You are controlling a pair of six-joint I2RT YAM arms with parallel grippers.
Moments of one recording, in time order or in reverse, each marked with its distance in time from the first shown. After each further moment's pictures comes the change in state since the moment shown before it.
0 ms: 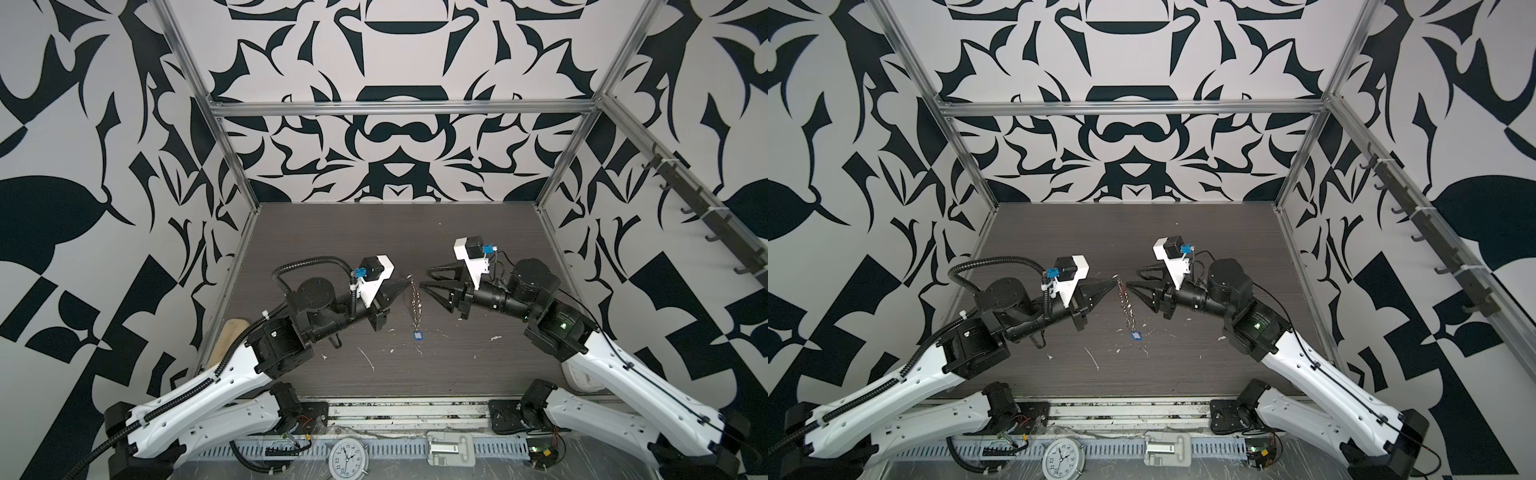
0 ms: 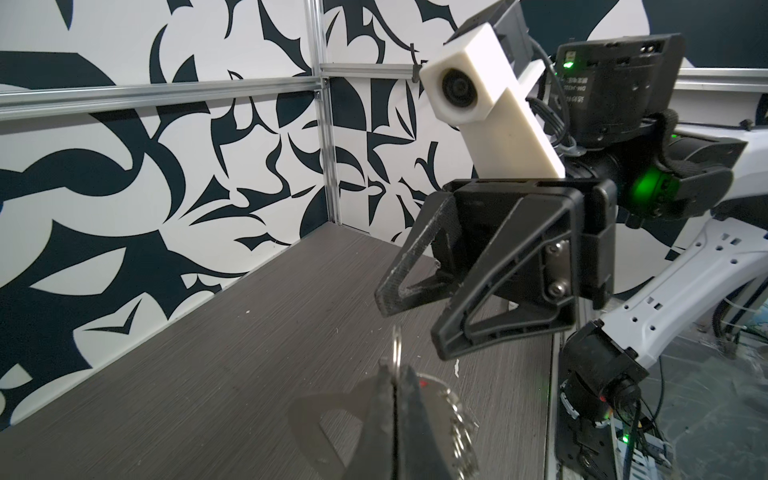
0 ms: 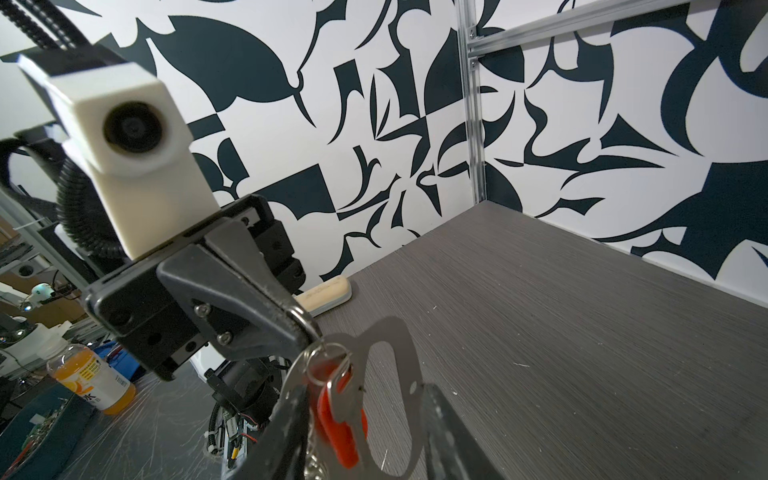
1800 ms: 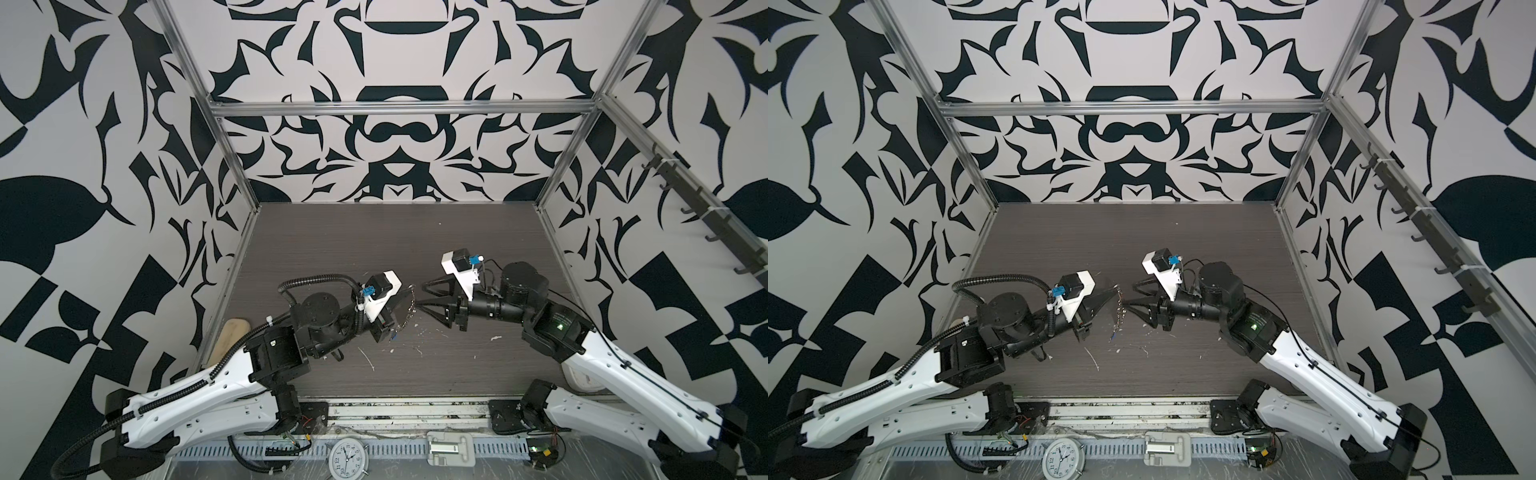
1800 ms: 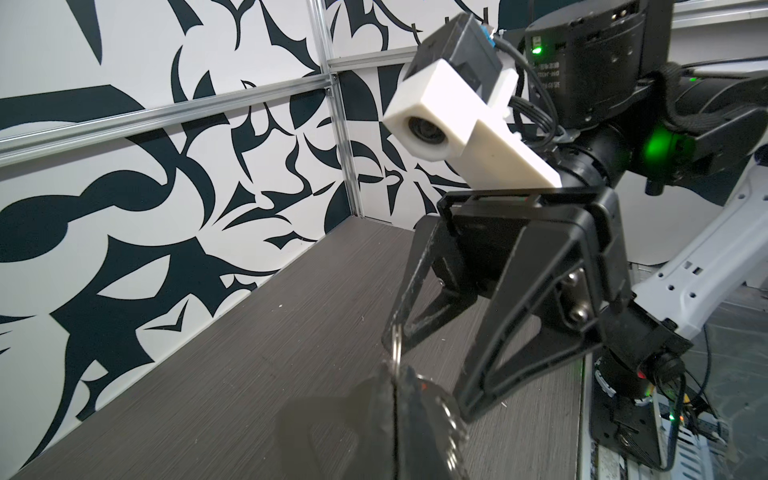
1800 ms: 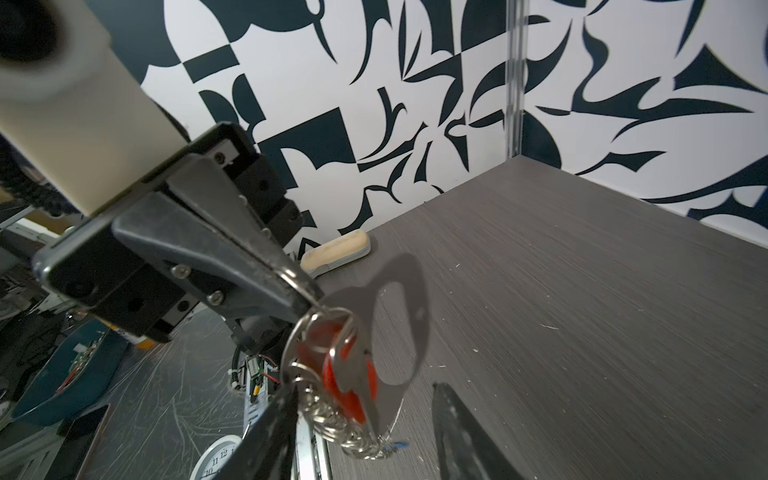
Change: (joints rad) left arm -0.154 -0.029 -0.008 -0.042 -0.206 0.114; right arm 0.059 0.015 -0.004 -0.116 -0.062 -0.069
